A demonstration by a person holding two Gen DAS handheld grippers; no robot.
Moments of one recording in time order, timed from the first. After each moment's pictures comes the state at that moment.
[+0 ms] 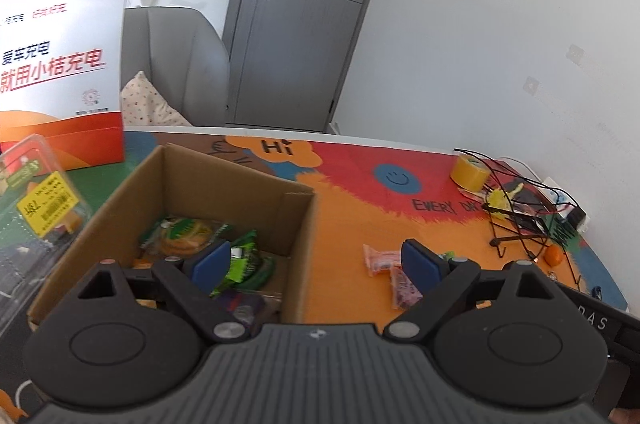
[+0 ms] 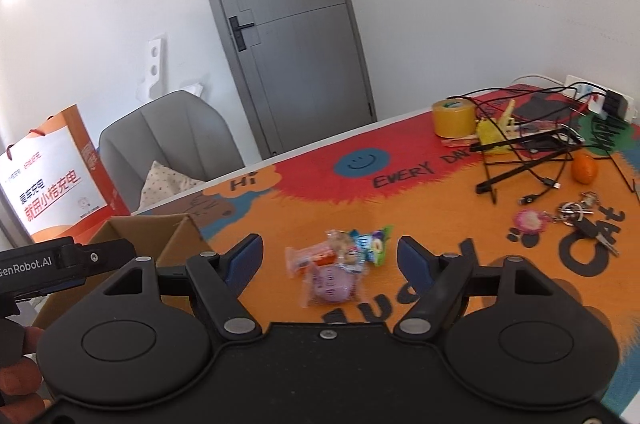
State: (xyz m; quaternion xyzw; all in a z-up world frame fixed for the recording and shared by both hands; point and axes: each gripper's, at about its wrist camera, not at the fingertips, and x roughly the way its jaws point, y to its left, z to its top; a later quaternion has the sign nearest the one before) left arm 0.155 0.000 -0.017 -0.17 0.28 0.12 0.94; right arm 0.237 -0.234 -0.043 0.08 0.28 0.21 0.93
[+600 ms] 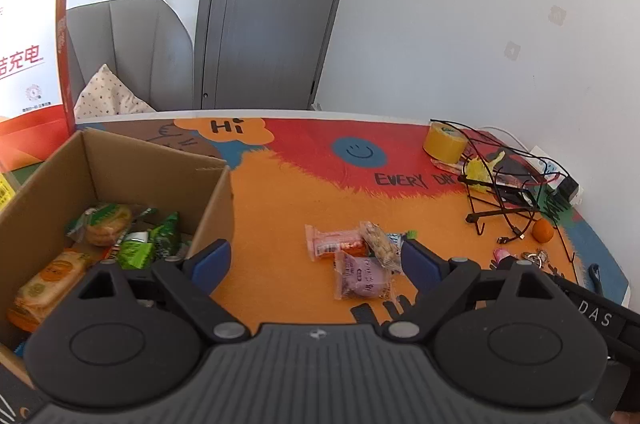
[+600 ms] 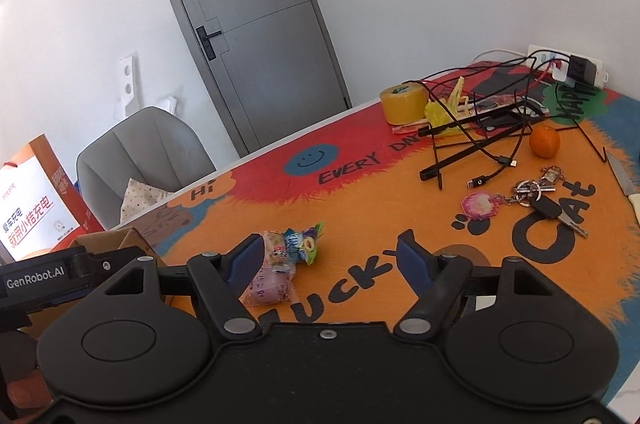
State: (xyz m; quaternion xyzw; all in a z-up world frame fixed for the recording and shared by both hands) left arm 0.200 -0.056 -0.036 -0.15 0.30 0.10 0.94; right arm 0.265 -0.288 -0.067 0.12 0.30 0.19 0.93
